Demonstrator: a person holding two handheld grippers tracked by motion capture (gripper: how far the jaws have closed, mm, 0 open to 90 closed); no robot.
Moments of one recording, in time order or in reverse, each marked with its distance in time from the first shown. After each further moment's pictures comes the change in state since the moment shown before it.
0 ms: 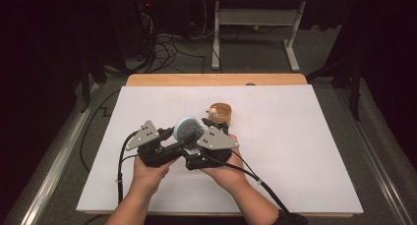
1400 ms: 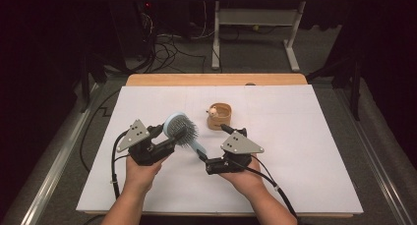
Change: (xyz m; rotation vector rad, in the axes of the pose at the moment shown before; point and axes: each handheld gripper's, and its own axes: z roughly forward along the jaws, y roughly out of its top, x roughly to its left) left arm 0.012 0.000 -0.015 -0.041 0.082 0.034; right arm -0.027 -0.030 -0.036 0.006 -0.005 0.074
